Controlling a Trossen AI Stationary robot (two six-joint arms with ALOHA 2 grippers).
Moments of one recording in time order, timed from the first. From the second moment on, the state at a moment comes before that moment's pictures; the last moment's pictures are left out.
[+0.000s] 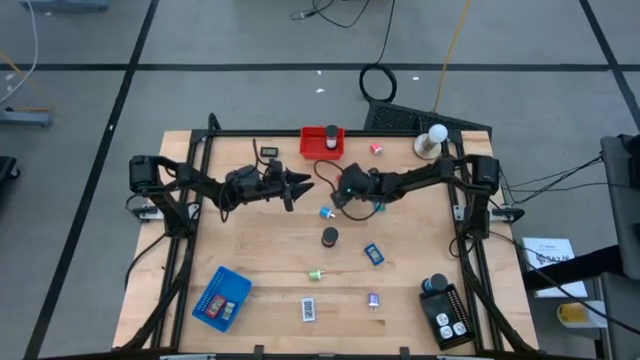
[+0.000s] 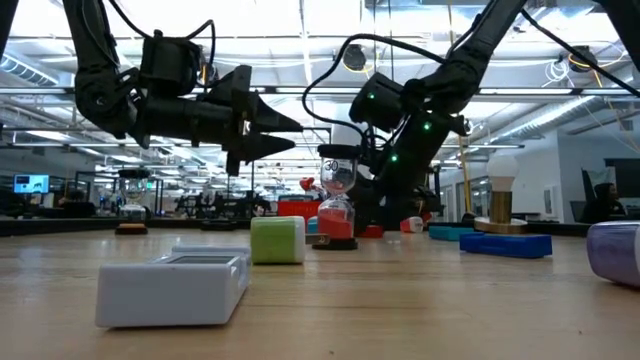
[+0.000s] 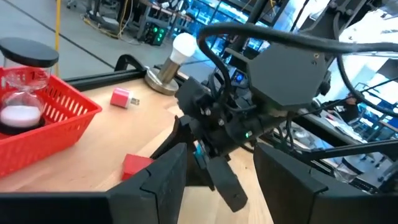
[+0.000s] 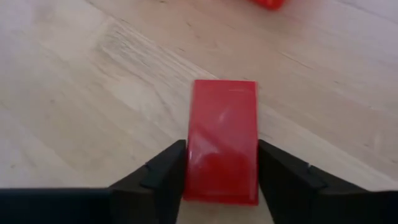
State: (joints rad) left arm 0.29 1.68 0.43 1.23 0.07 -0.45; right arm -0.23 1.89 0.95 -0.02 0.34 0.66
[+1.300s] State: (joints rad) left arm 0.25 1.68 0.63 1.25 0.20 -0.60; right arm -0.28 1.57 0.44 1.24 -0.16 0.53
